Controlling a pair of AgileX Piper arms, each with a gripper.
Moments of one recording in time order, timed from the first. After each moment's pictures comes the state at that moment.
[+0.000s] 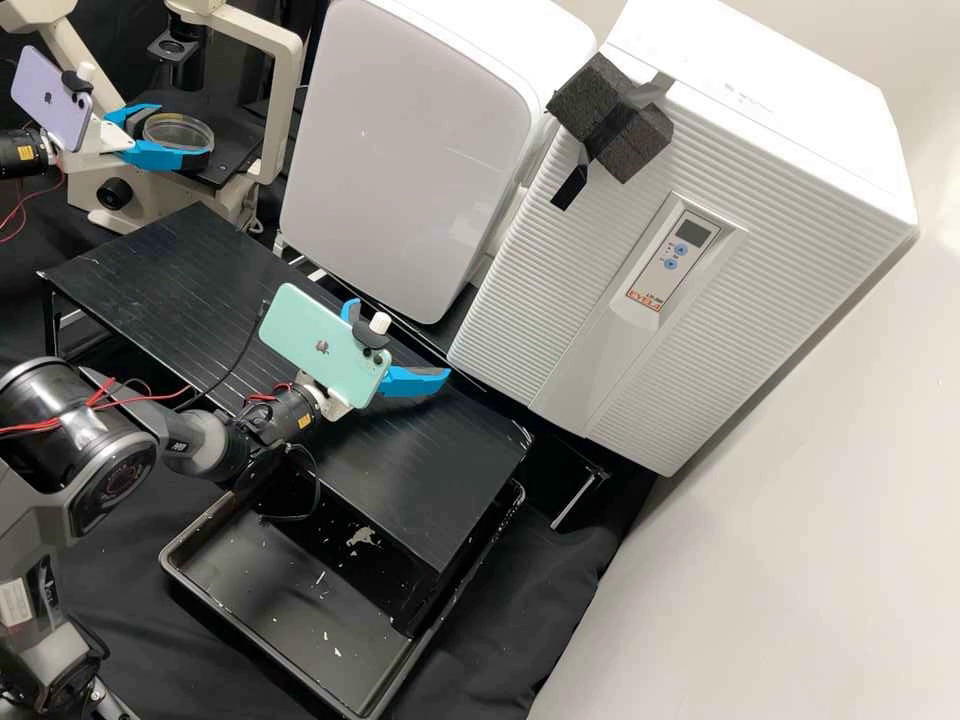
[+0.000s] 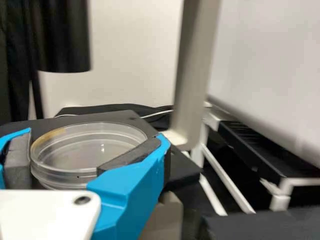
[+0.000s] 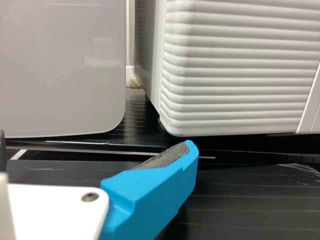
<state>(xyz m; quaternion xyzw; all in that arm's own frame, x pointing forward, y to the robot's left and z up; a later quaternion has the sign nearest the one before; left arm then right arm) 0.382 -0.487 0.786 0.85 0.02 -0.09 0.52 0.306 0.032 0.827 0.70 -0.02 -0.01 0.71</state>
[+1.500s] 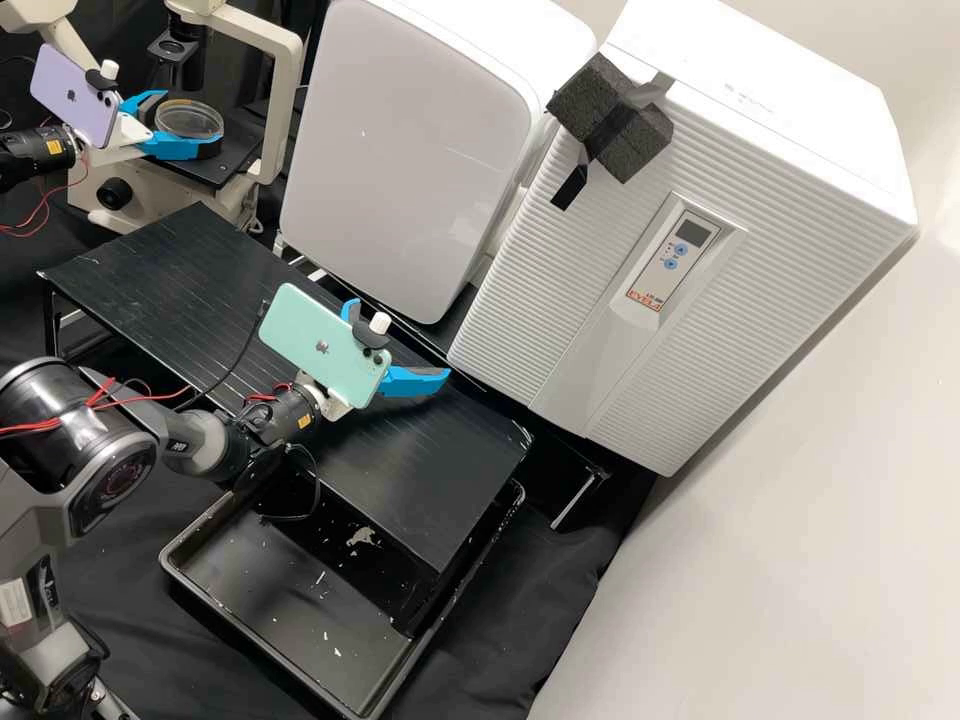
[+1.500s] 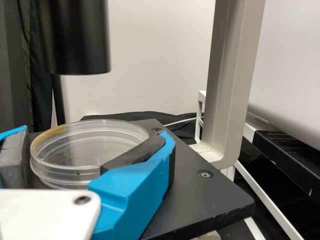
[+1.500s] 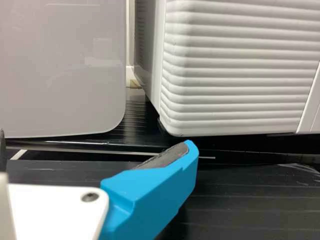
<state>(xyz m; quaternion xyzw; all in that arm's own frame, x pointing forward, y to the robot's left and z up) 0.416 -0.477 0.781 0.86 0.03 -0.05 0.51 0.306 0.032 0.827 0.70 -0.02 -0.01 0.71</state>
